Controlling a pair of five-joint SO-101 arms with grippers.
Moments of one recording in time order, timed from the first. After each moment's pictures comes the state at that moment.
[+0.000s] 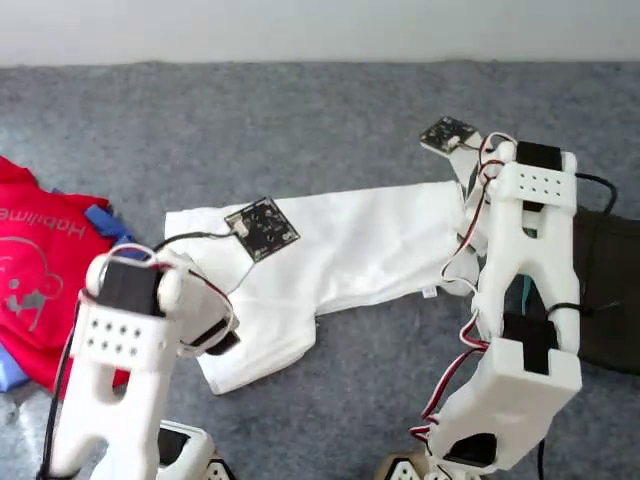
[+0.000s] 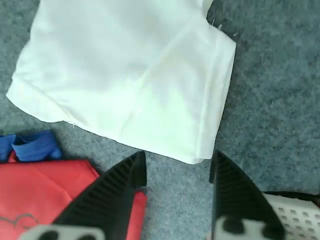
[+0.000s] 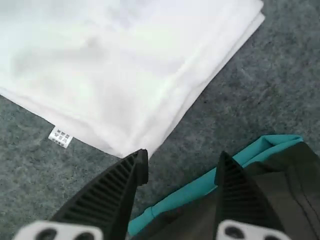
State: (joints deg) left arm 9.8 -40.7 29.8 99.4 -33.8; right arm 9.1 15.2 -8.7 82.5 51.8
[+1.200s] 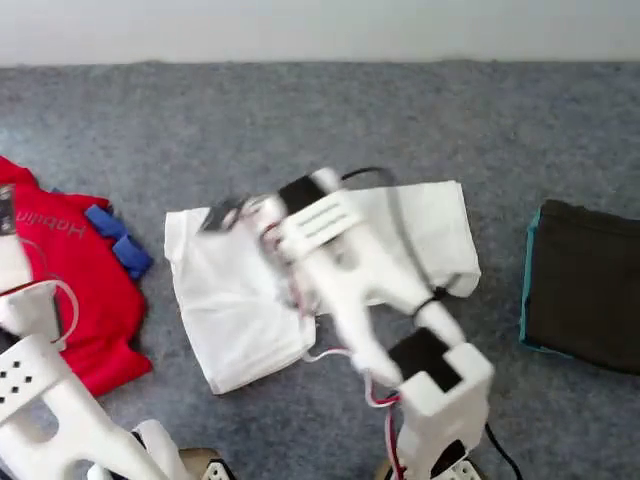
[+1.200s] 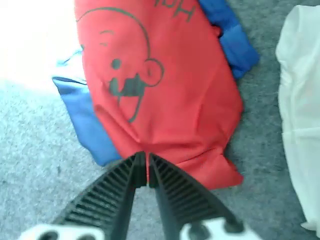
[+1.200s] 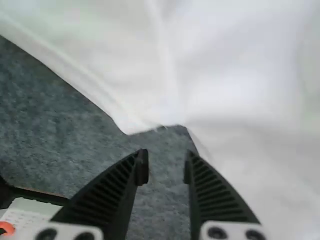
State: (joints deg) left arm -46.0 -43.2 32.0 86.3 -21.5; right arm -40.1 18.0 -8.7 95.4 34.7
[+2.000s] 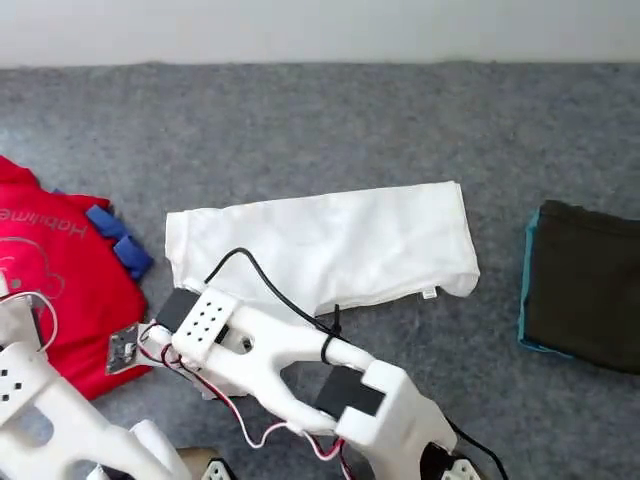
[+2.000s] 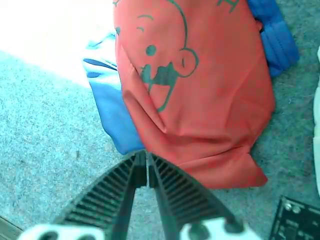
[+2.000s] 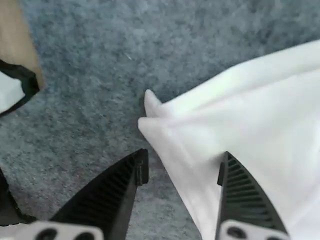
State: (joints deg) left arm -51.7 -43.2 32.0 85.8 -23.1; right arm -65.1 29.4 -8.7 87.2 32.4
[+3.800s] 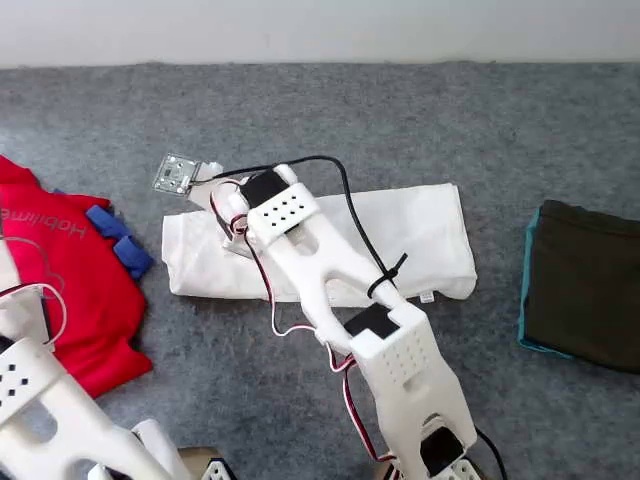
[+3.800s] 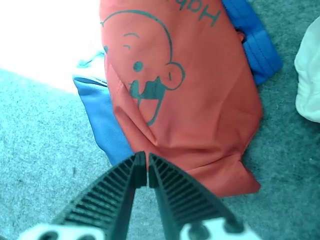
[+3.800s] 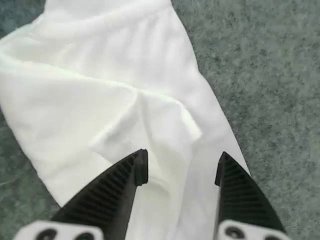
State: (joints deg) left arm -47.7 -43.2 32.0 84.2 -23.1; right arm -39.9 40.4 -33.7 70.3 34.5
